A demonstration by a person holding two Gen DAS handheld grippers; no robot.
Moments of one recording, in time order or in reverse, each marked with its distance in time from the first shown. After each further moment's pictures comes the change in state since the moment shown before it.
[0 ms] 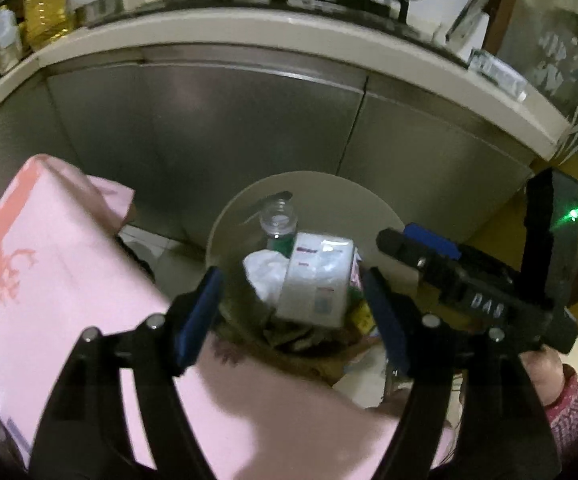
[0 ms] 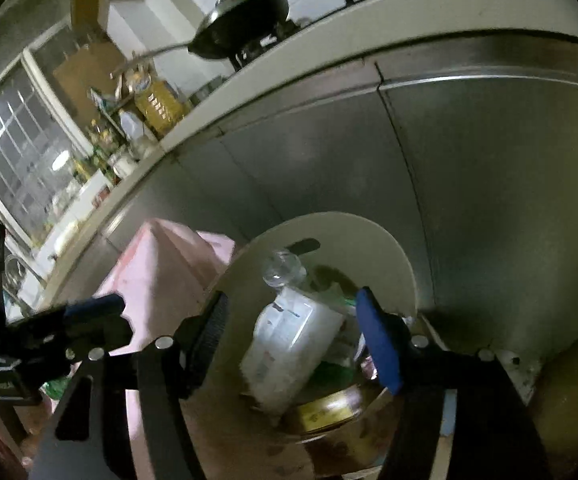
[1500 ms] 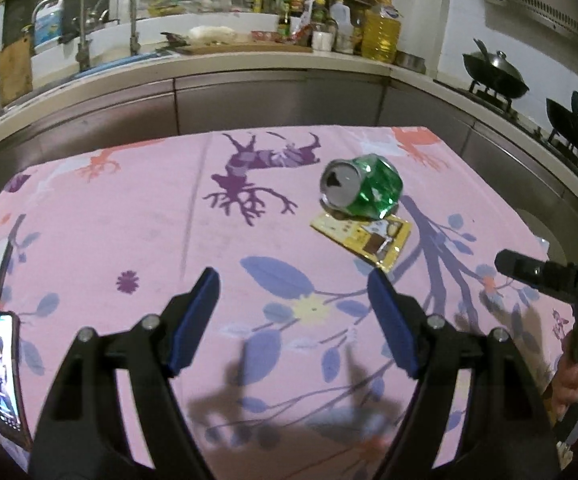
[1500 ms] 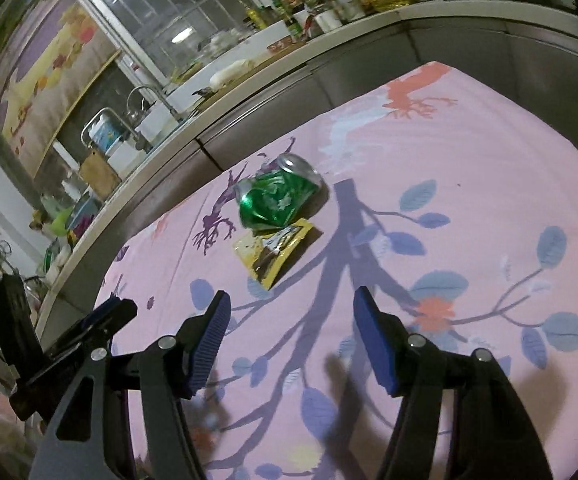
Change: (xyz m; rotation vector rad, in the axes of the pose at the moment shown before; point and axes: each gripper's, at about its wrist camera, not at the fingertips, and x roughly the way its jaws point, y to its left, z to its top) left arm -0.308 0.166 -0.347 -0.569 -0.289 0.585; right arm -0.018 0.322 -0.195 -0.358 0.379 0.352
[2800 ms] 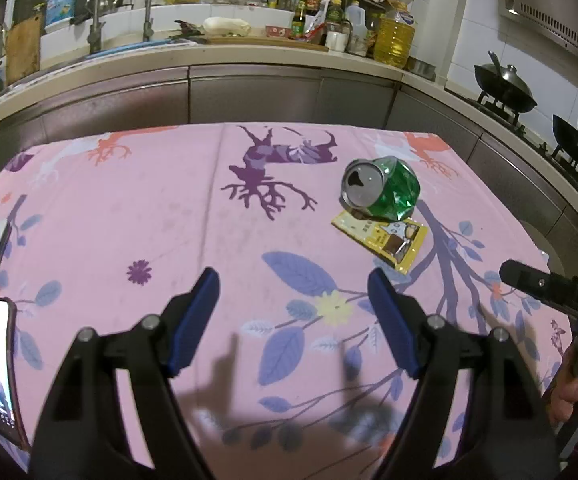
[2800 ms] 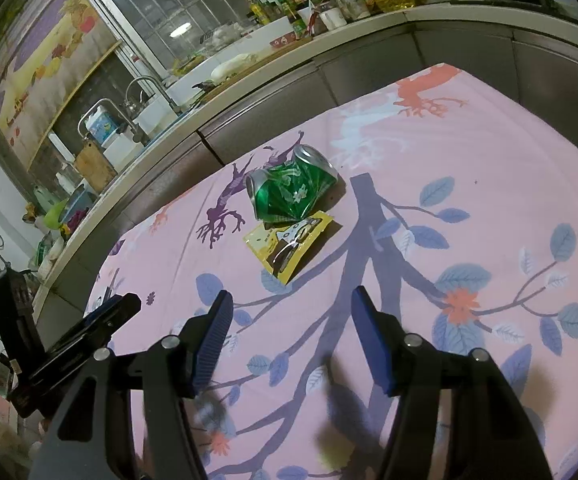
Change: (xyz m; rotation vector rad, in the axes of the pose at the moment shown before) left arm 0.004 0.025 -0.004 -0.045 0.006 -0.013; right arm 0.009 0.021 -0.004 -0.018 0.005 -0.033
